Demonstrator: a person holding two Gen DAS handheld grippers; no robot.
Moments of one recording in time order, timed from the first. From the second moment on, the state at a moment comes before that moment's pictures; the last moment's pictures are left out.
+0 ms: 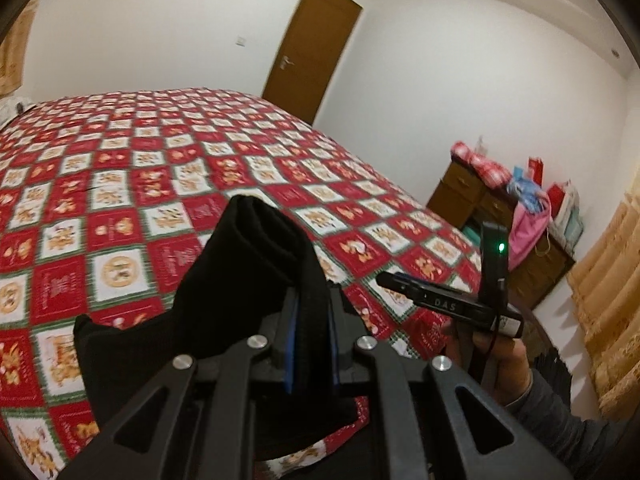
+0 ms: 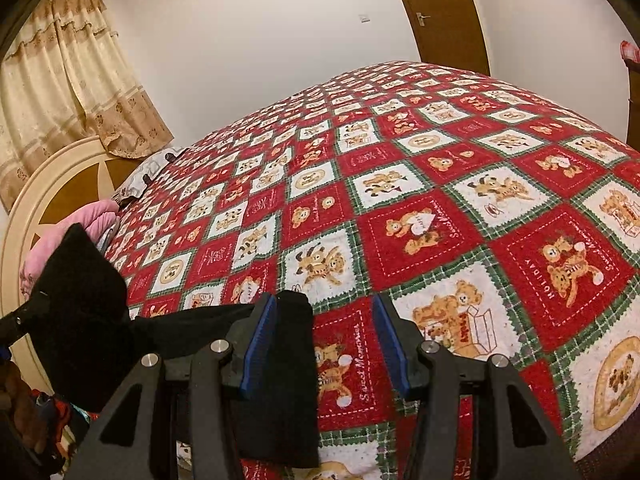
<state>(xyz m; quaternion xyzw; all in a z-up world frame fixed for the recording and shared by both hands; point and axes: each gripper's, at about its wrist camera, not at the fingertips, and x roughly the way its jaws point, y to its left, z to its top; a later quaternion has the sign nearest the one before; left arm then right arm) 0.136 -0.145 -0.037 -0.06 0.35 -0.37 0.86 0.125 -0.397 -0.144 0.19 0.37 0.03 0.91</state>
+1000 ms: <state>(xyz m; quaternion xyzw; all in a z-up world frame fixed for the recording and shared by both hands) 0.114 -0.241 -0.087 0.05 0.35 -0.41 0.84 0.126 -0.421 -0.157 0.23 0.37 0.01 0.90</state>
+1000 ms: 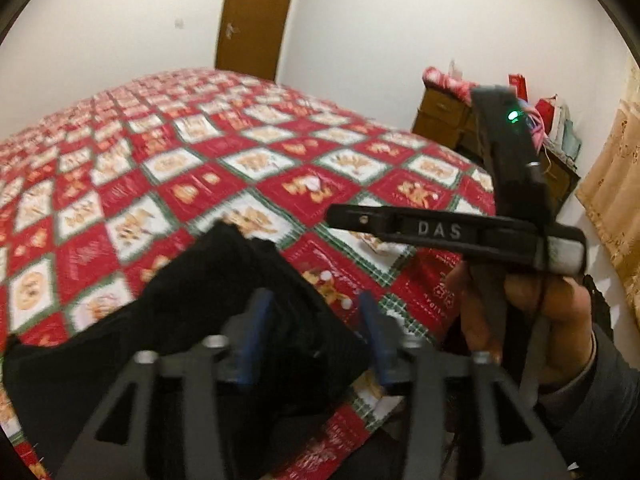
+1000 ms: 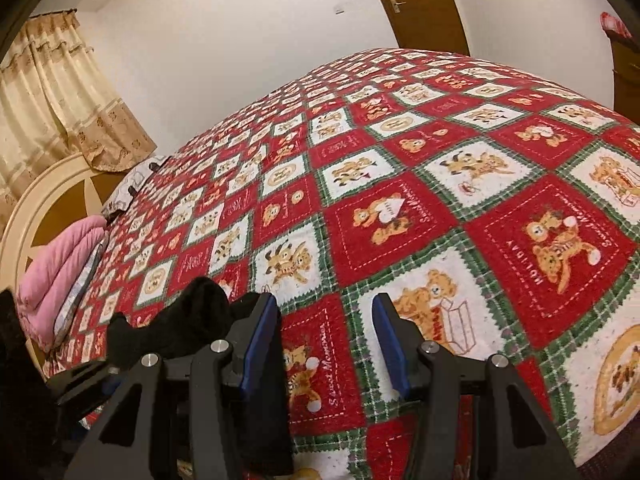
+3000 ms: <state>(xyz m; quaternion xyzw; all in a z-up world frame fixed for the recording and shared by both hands) 0.153 -0.064 -0.157 -0.08 0.37 -0.18 0.91 0.116 -0.302 -0.172 0.00 0.45 0.10 0.88</state>
